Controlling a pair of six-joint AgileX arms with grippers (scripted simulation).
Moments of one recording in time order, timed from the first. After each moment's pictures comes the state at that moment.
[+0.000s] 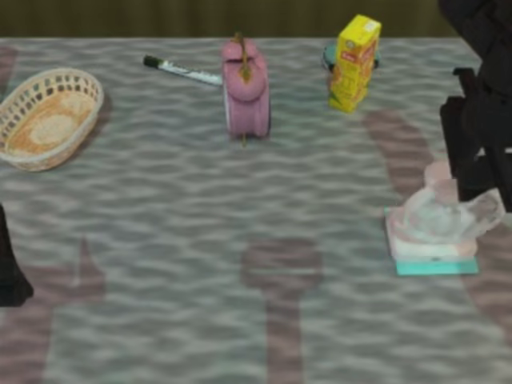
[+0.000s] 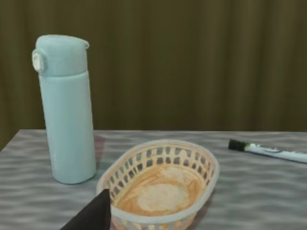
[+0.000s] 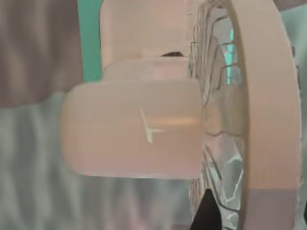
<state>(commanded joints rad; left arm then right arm) 0.00 0.00 0.00 0.00 0.00 0.00 0.33 1.87 1.58 -1.29 -0.01 1.89</state>
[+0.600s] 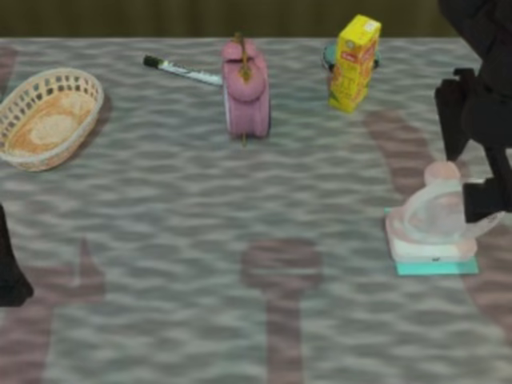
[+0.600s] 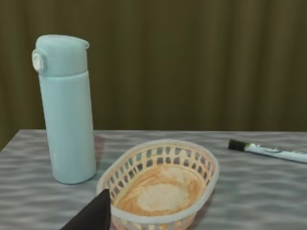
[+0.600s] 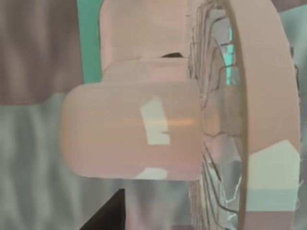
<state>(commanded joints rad) 0.00 0.00 0.00 0.00 0.00 0.00 0.33 1.87 1.58 -1.29 -0.01 1.89</state>
